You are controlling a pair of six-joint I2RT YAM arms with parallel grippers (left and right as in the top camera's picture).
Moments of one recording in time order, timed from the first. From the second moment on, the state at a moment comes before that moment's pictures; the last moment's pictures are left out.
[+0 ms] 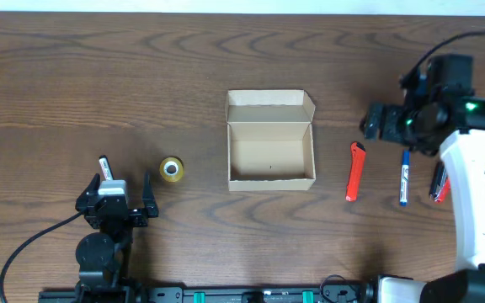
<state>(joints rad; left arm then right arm) -0.04 0.01 0.07 -0.24 -0.06 0.02 -0.11 1.47 1.32 -1.08 -0.12 0.13</state>
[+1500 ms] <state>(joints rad) -0.04 0.01 0.07 -0.24 -0.06 0.02 -0.03 1.78 1.02 -0.79 0.02 0.29</state>
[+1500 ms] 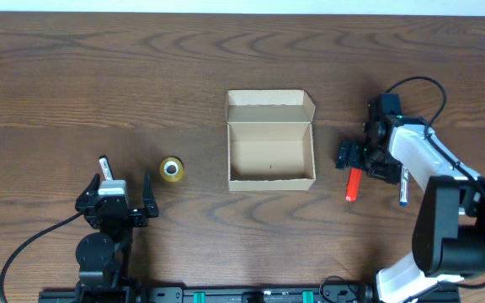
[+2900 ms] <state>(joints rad) -0.04 0.01 0.07 -0.24 -0.06 0.02 0.11 1.57 1.29 -0.78 -0.14 0.05</state>
